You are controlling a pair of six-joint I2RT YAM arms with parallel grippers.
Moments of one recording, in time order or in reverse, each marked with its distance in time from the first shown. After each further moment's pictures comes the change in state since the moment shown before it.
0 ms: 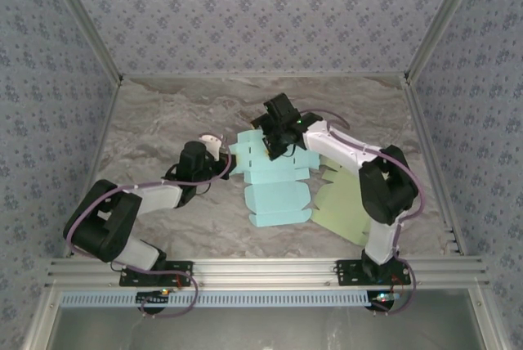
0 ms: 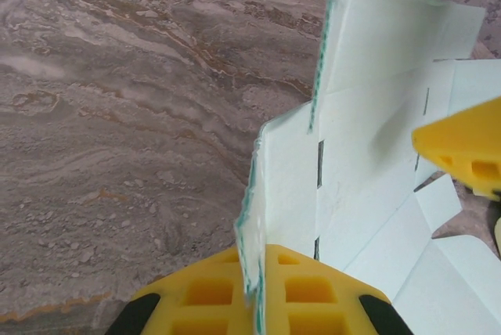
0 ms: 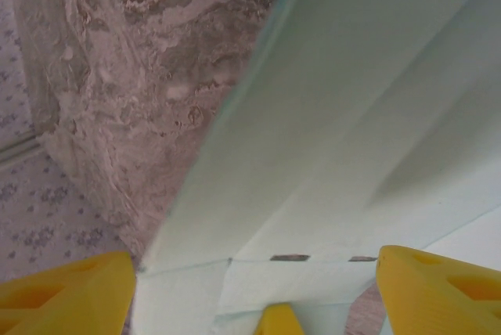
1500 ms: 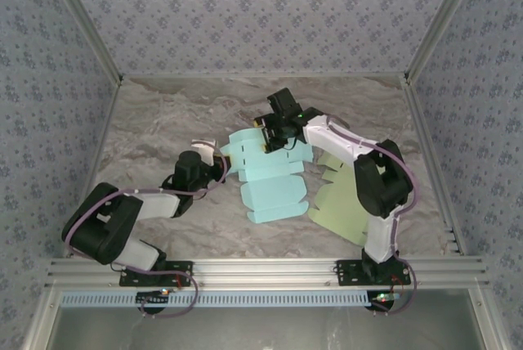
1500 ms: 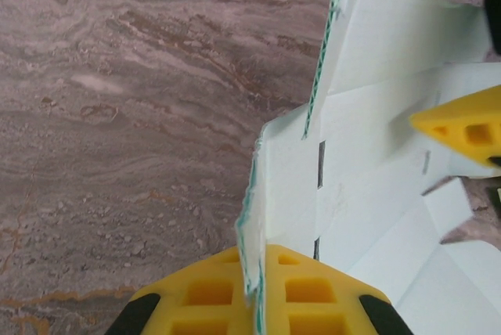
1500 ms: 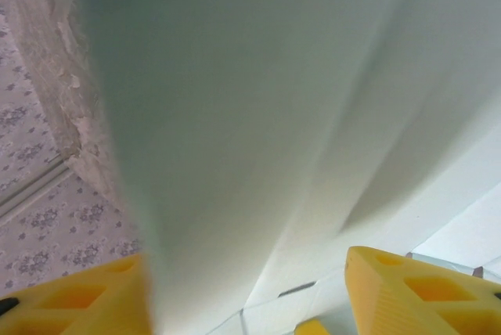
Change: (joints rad) left arm -0.002 -0.021 -0.116 0.196 -0.100 -0.017; right arm -0.035 0.058 0.026 0.028 -0.099 0.140
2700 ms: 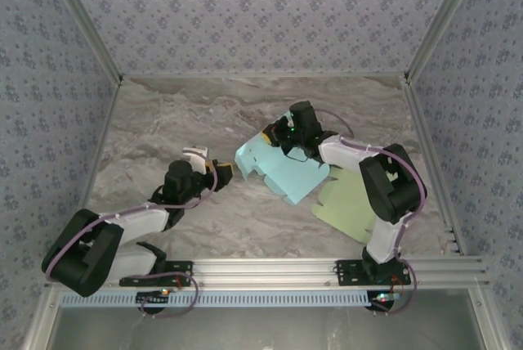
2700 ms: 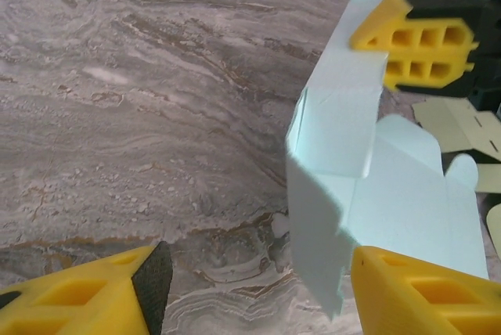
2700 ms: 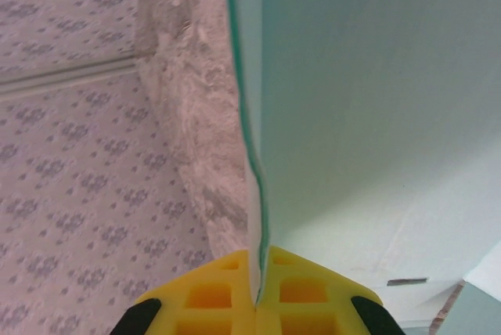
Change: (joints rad) left arm 0.003 -0.214 -0.114 -0.081 0.011 -0.008; right arm -0.092 -0.103 -0.399 0.643 -0.195 -0.360
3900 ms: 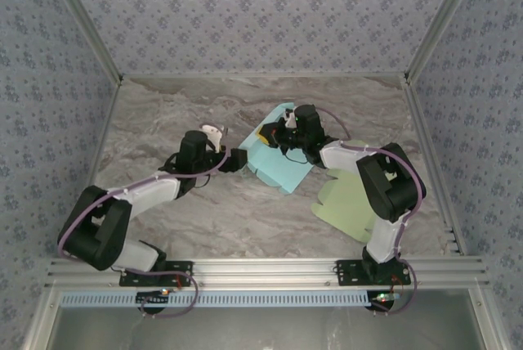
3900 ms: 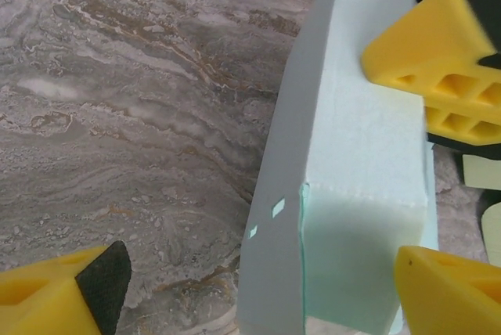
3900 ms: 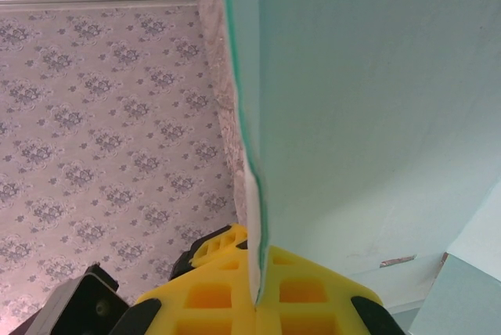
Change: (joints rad) left arm 0.000 0.192 0.381 -0.387 0.077 0.041; right arm -0.008 0.014 -0.079 0.245 -0.156 -0.074
